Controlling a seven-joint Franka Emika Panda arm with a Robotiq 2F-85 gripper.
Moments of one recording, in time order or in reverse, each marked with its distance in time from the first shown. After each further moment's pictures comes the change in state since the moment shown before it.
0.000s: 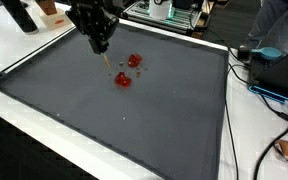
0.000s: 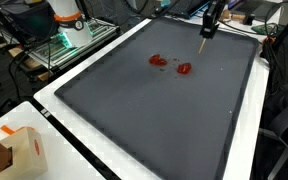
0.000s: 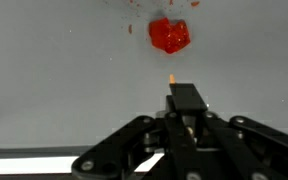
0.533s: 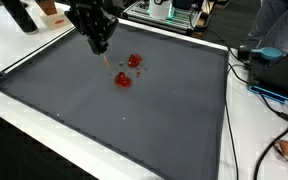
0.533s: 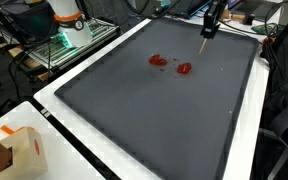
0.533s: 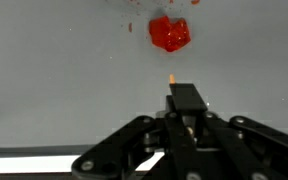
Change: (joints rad) arm 0.000 0.006 -0.001 0.010 0.000 -0.003 0.000
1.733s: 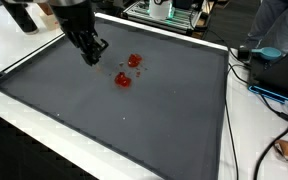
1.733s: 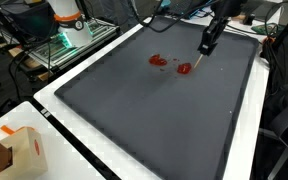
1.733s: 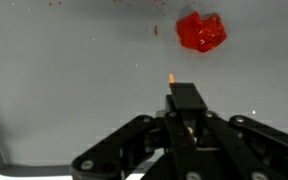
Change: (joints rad) arm 0.031 0.164 -0.046 0.183 -0.092 -0.126 0.133
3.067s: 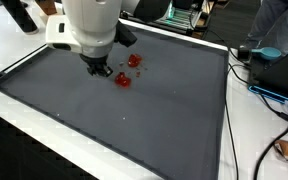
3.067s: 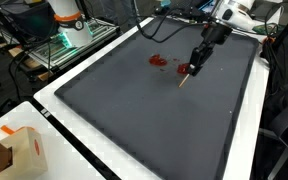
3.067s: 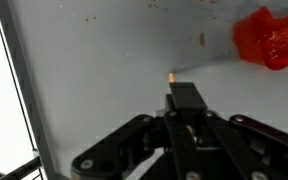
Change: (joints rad) arm 0.129 0.166 -0.090 0.051 -0.266 -0.054 0.269
